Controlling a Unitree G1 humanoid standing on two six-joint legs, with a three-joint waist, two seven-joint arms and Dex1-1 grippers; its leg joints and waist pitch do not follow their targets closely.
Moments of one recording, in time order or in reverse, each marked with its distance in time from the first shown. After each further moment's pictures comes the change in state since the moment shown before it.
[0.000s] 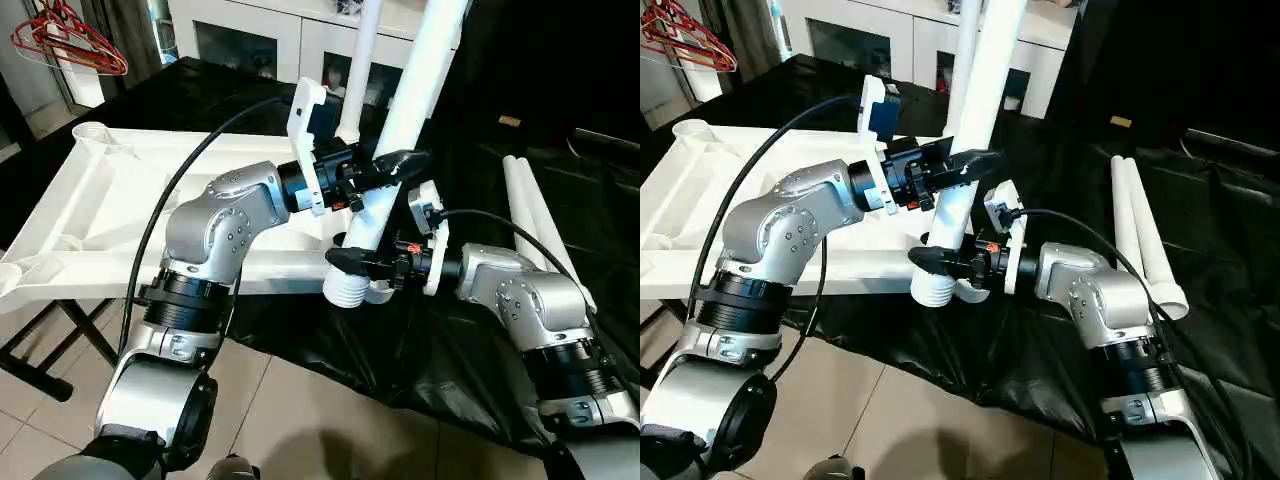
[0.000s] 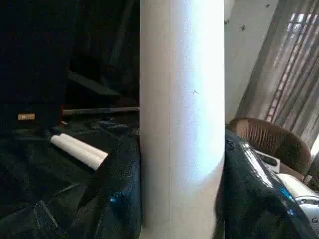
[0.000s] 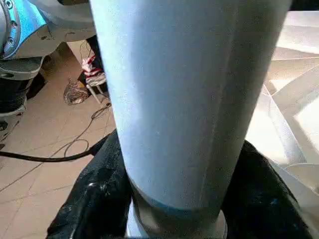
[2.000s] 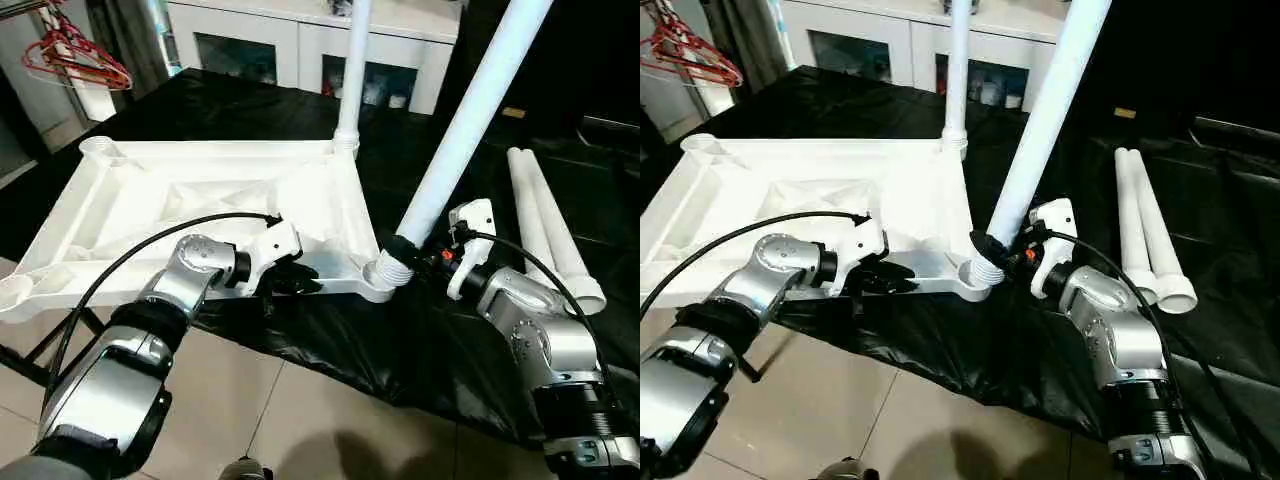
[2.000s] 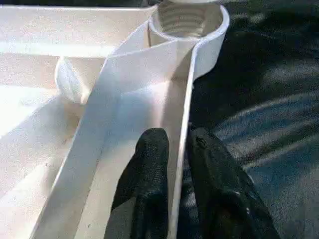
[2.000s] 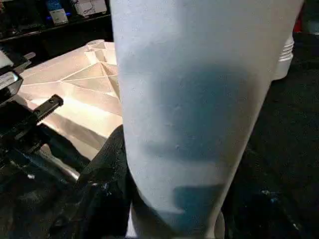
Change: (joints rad) left arm 0.013 0.215 -0.295 0.790 0.515 -0.761 -0.247; right arm 0.164 0.036 -0.120 0.024 -0.166 -0.329 -0.343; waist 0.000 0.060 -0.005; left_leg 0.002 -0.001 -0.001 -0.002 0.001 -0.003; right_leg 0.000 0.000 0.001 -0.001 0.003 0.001
